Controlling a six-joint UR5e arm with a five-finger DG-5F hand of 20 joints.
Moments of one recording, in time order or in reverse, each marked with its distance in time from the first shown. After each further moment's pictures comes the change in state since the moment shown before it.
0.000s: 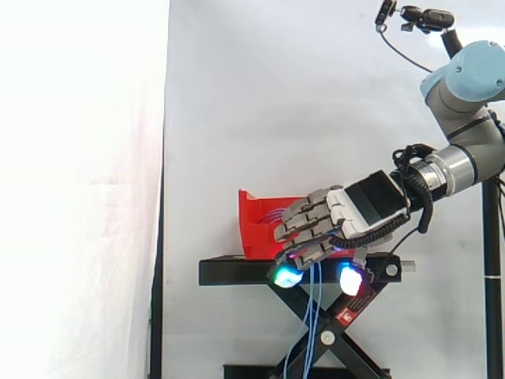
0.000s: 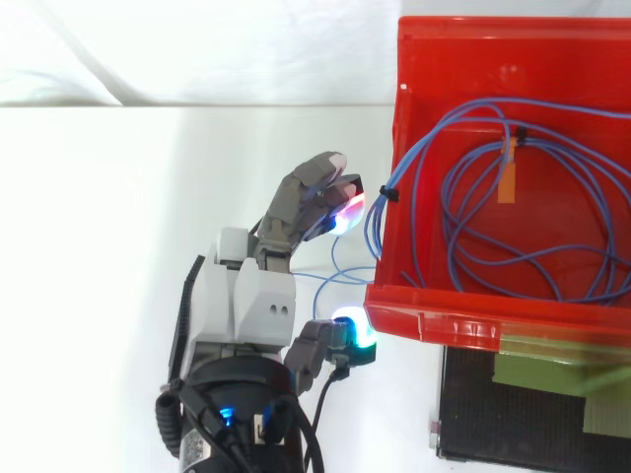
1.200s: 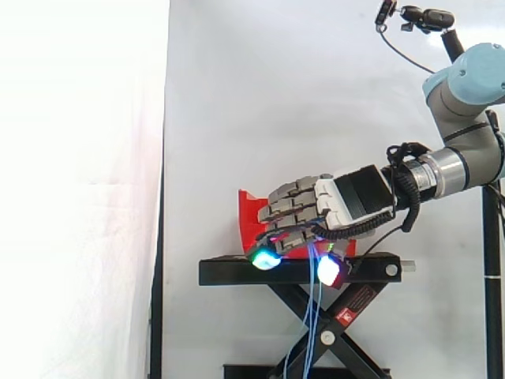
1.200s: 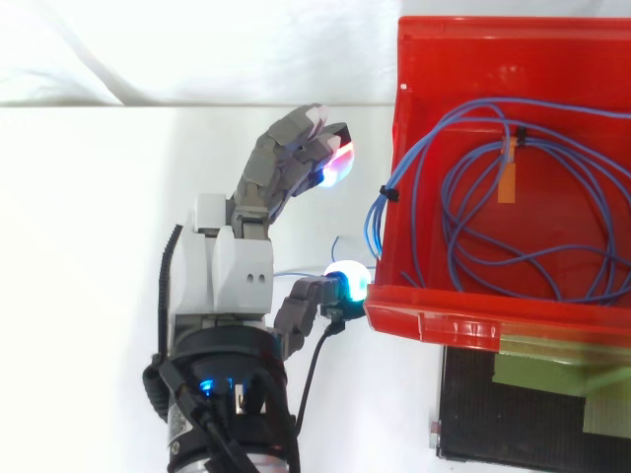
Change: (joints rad) arm 0.016 0.000 -0.019 0.135 0.005 -0.042
